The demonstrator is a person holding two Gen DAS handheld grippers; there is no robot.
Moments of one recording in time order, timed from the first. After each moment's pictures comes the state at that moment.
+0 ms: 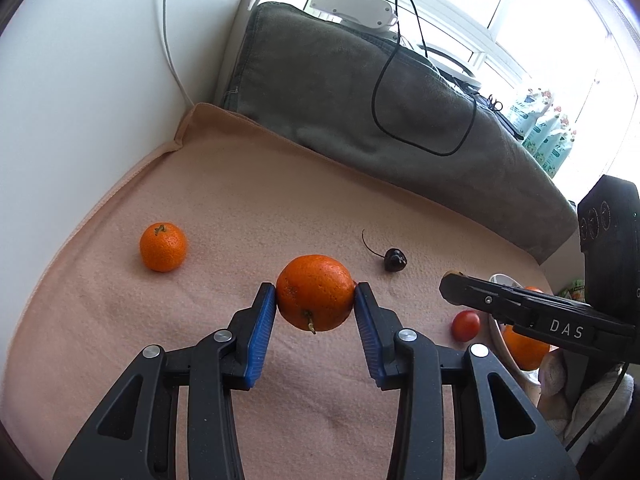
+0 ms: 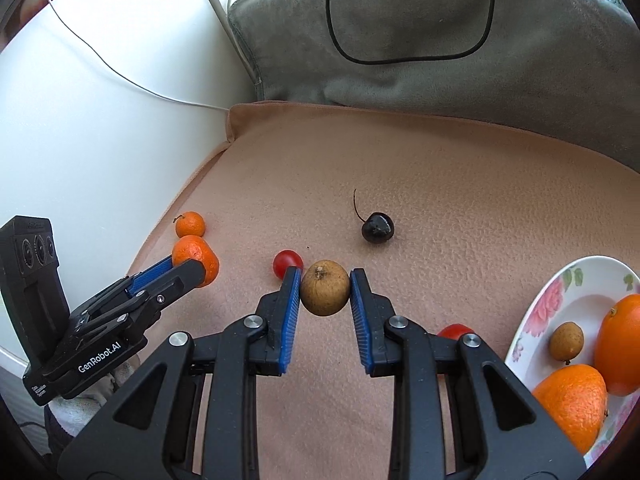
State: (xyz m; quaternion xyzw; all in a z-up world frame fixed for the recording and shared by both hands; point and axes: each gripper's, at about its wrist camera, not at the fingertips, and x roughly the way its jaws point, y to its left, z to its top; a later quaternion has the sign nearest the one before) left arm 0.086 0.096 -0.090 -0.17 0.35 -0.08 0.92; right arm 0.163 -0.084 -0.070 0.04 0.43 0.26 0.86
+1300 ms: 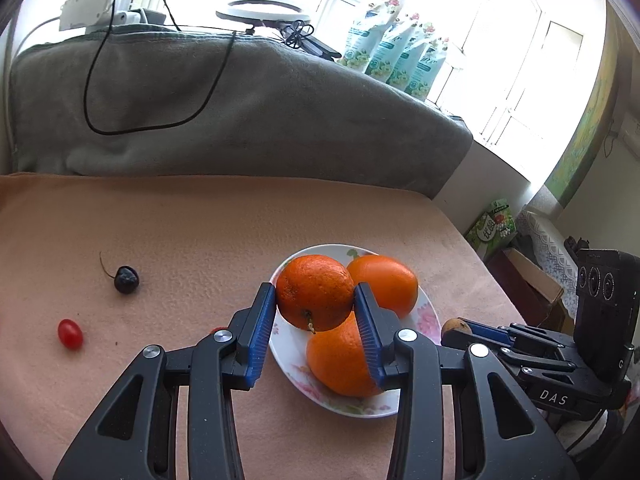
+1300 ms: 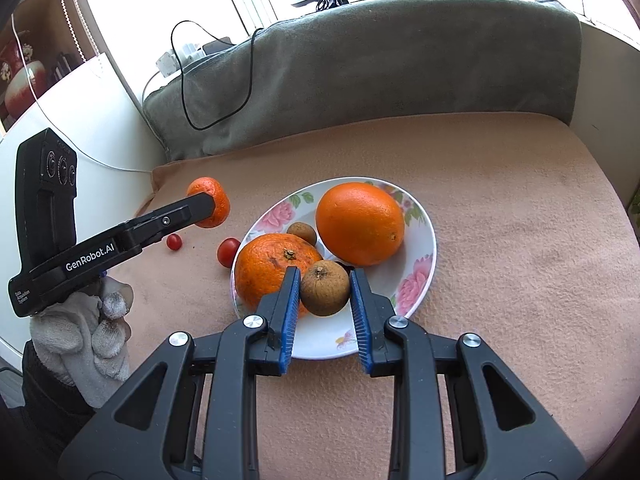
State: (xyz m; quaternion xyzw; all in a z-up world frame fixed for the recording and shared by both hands) left arm 0.116 -0.101 -0.053 -0.07 0.37 -0.27 0.88; right arm 0.045 -0.295 -0.064 0.12 0.37 0.13 0.91
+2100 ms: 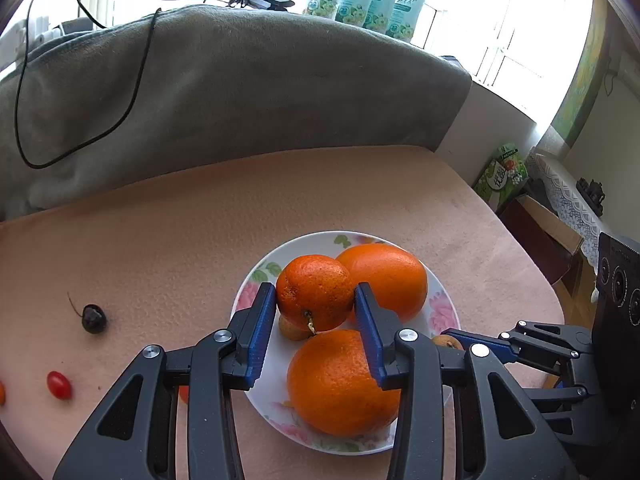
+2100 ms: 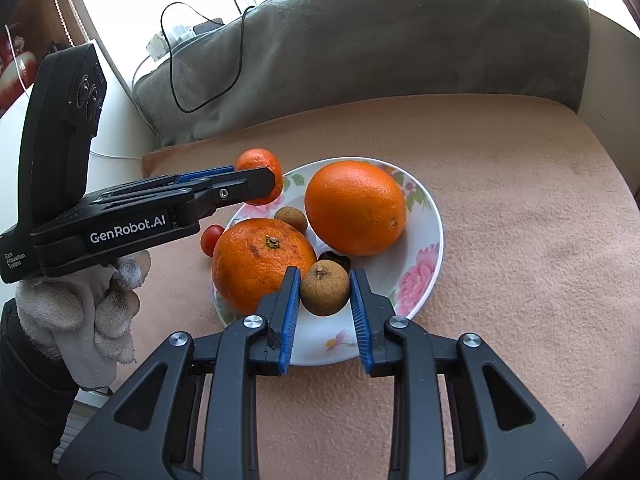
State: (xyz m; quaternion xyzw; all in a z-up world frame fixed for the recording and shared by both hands) left arm 0.143 -0.152 -0.062 0.02 0.41 -0.29 0.86; right arm 0.065 -0.290 -0.083 0.11 0.39 0.14 0.90
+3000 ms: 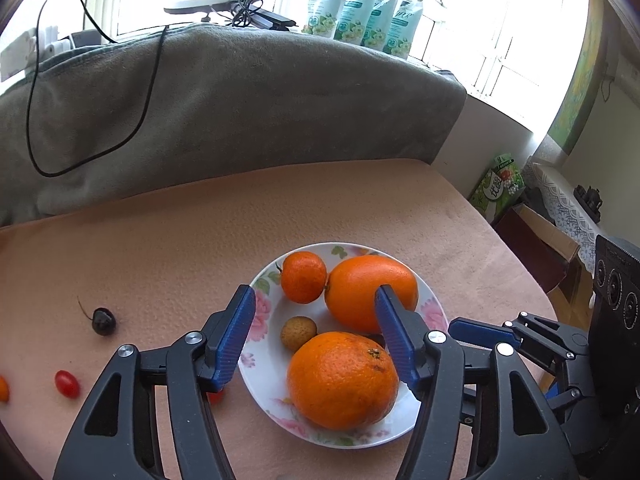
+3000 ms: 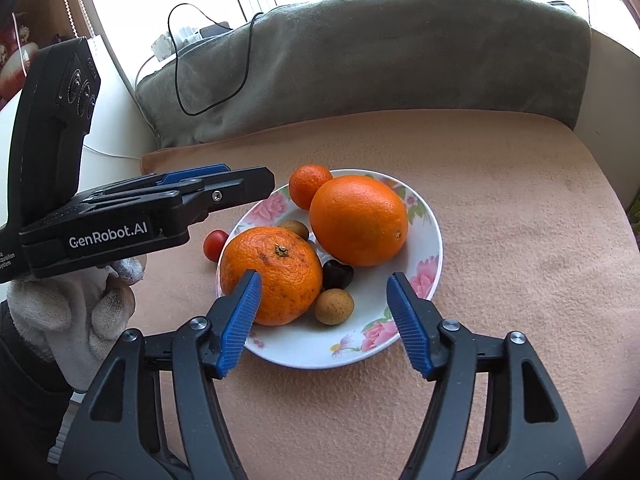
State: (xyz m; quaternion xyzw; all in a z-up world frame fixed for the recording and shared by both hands) left arm 0.138 -0.142 -0.049 0.01 0.39 -0.29 0.87; right arm 0.056 -0.282 -0.073 0.10 0.38 0.13 0.91
